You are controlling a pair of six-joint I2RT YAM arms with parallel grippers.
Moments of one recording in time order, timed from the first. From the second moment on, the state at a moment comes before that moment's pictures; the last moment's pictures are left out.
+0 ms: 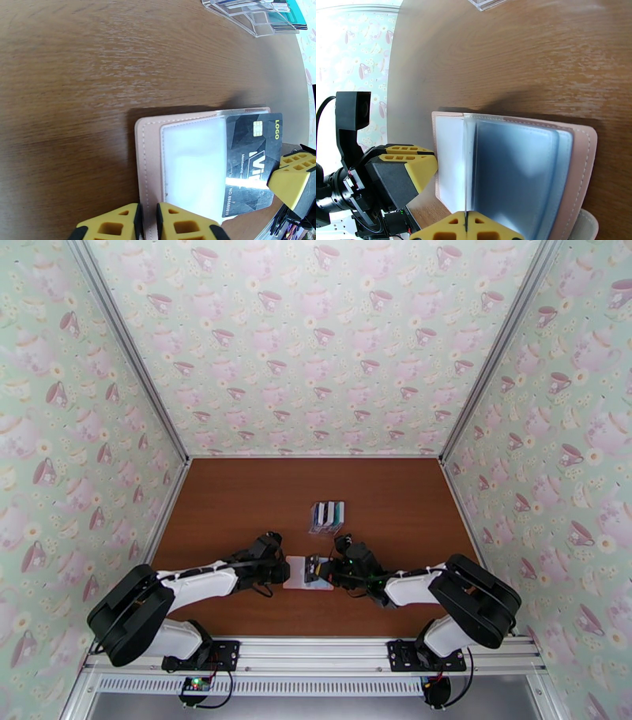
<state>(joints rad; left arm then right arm) -0.68 1.42 0.52 -0.08 0.12 -0.63 0.79 1.55 0.39 0.57 -0.33 1.07</state>
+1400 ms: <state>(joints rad) -0.68 1.41 0.50 -0.04 0.12 -0.66 0.81 1.59 0.35 0.67 -0.33 1.13</state>
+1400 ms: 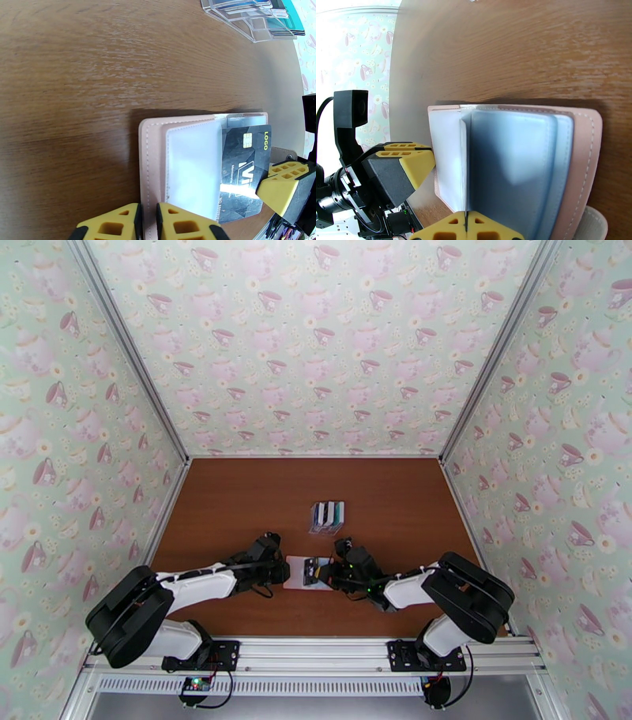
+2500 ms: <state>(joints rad) -0.70 1.41 0.48 0.00 0.11 -0.71 0.83 1.50 0.51 0.29 -0.26 1.02</state>
